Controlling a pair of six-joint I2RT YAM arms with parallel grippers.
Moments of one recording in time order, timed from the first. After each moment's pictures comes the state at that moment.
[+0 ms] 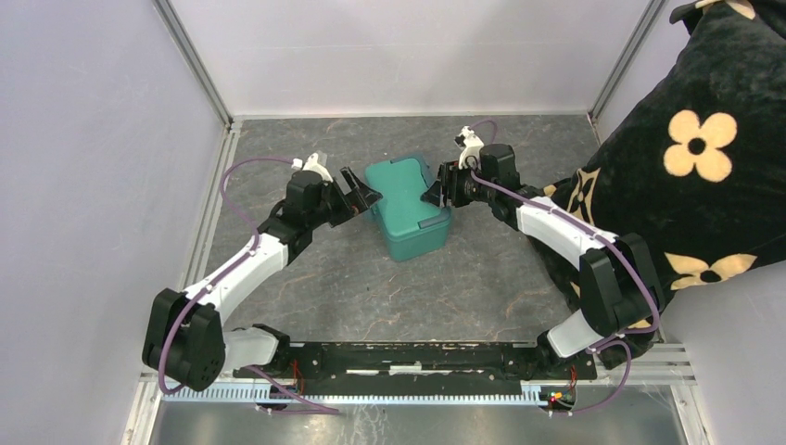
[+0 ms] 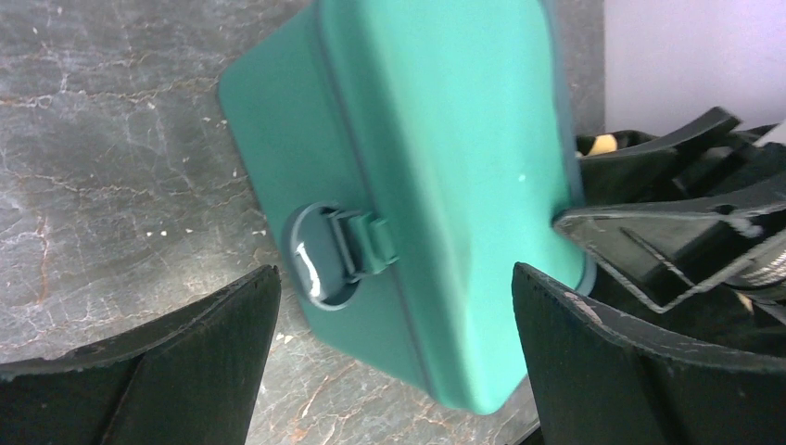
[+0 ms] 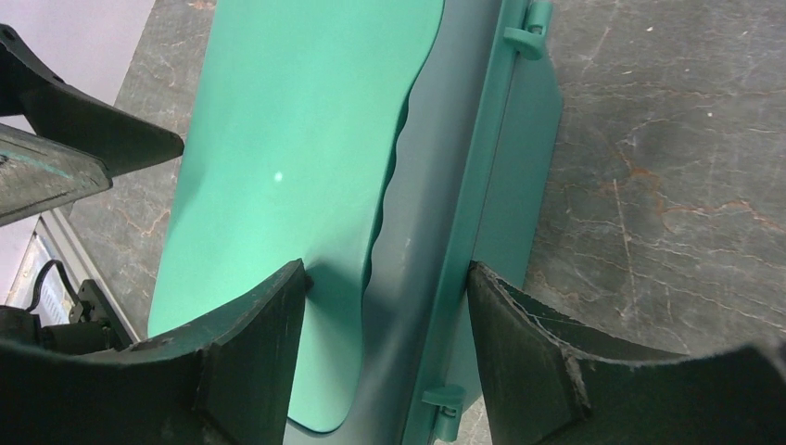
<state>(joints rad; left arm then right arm) -0.40 1.25 0.77 0.00 0.16 -0.81 0.40 1.55 1.01 0.02 -0.44 0.33</state>
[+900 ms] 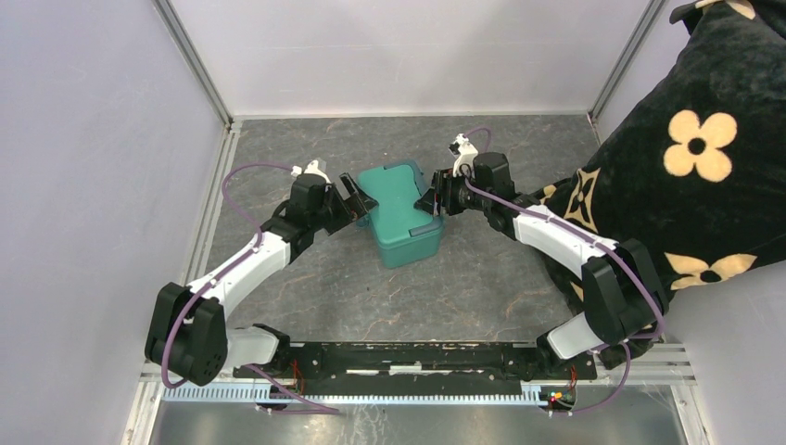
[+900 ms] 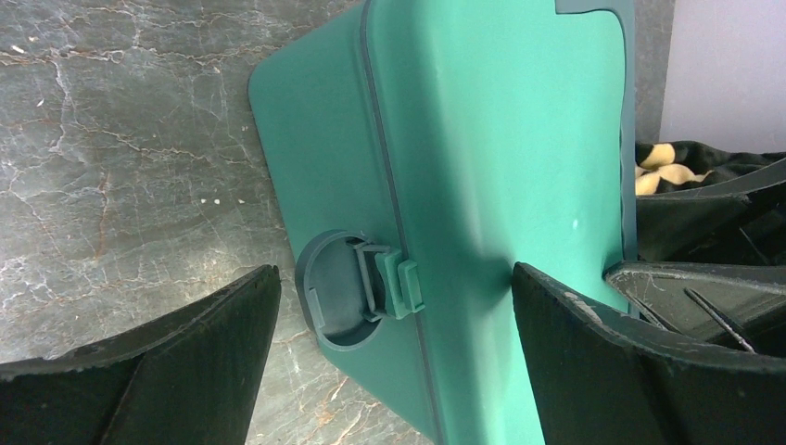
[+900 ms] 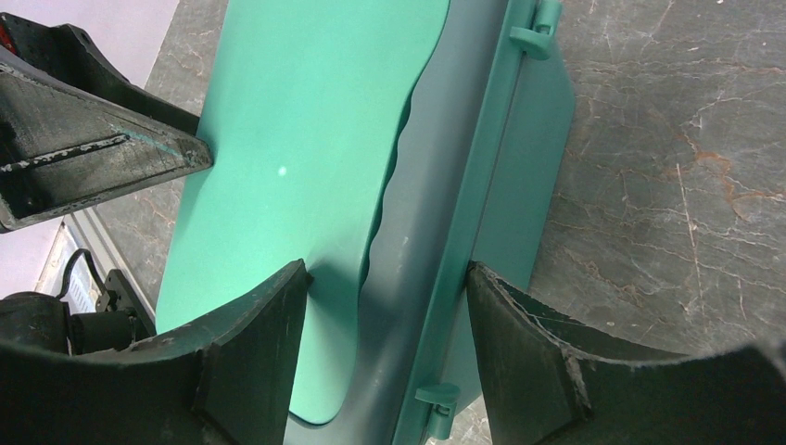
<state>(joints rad) -0.40 1.27 0.77 -0.08 0.10 -0.82 0.47 1.52 0.95 0.06 -0.42 0.39</state>
